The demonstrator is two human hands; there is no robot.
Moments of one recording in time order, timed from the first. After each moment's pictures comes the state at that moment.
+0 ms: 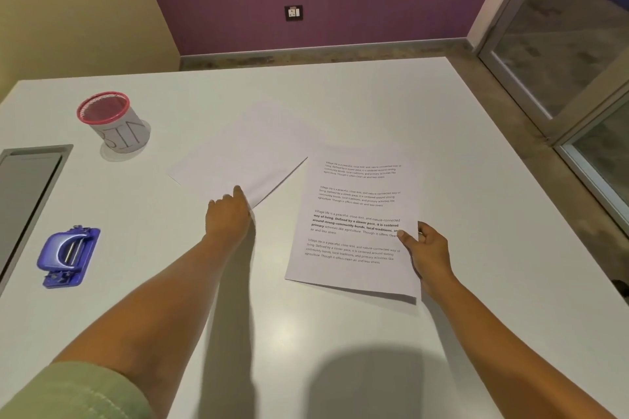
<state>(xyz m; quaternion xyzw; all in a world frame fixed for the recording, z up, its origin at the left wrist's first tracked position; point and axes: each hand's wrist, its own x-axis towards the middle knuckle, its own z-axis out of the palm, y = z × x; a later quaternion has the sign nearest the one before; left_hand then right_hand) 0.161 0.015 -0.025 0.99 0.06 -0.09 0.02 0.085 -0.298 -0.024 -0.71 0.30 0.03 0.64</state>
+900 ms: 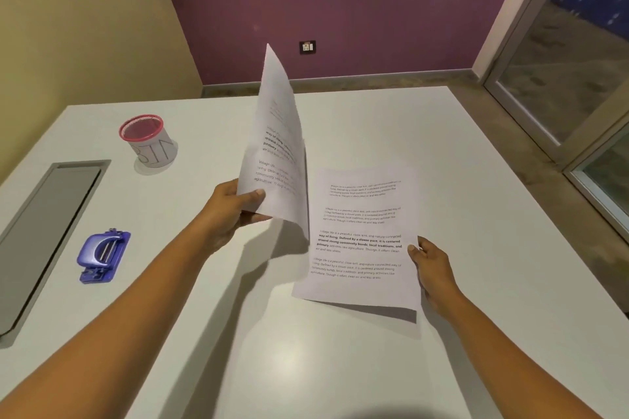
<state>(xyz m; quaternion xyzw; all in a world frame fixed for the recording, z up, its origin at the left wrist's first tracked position) 0.115 0.018 0.090 0.67 0.09 -0.12 0.73 0.065 -0.298 -0.006 -0.70 0.25 0.07 0.67</state>
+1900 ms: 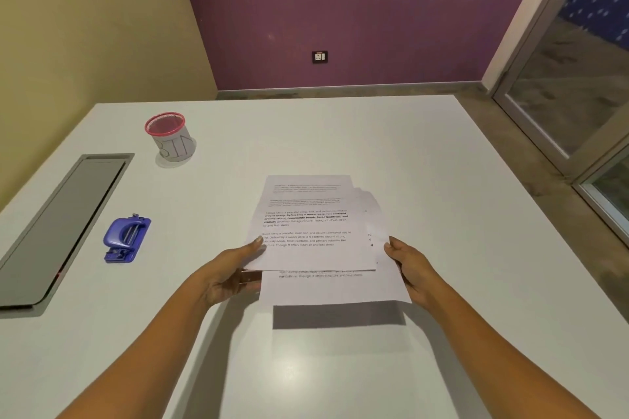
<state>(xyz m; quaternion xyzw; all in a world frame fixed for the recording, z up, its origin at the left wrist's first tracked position) 0.036 0.038 0.032 0.58 0.29 -0.27 0.71 0.051 -0.268 0.015 -0.56 0.22 0.23 0.77</state>
